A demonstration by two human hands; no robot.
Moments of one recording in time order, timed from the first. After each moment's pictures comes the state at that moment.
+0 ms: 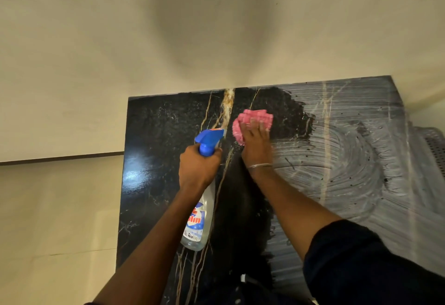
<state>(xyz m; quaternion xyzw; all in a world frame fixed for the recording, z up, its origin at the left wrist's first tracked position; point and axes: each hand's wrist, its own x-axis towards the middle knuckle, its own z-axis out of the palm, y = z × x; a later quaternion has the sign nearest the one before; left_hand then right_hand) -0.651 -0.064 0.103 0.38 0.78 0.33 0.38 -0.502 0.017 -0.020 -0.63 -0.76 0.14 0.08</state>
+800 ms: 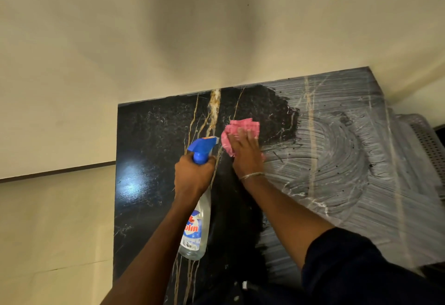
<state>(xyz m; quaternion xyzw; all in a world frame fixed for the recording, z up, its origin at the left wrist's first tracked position) -0.635 -0.088 0.100 0.38 0.79 0.31 0.38 -0.492 -0.025 -0.020 -0.61 -0.77 0.15 0.12</state>
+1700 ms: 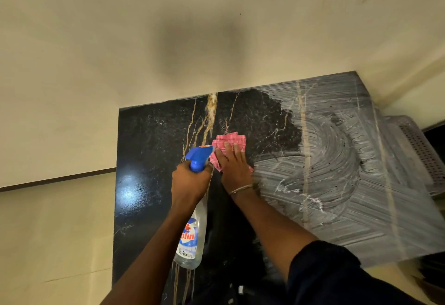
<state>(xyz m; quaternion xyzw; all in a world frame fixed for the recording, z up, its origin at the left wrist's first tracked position) -0.635 -0.116 0.101 0.37 0.79 0.30 0.38 -0.512 -0.067 -0.015 -0.57 -0.80 0.17 0.07</state>
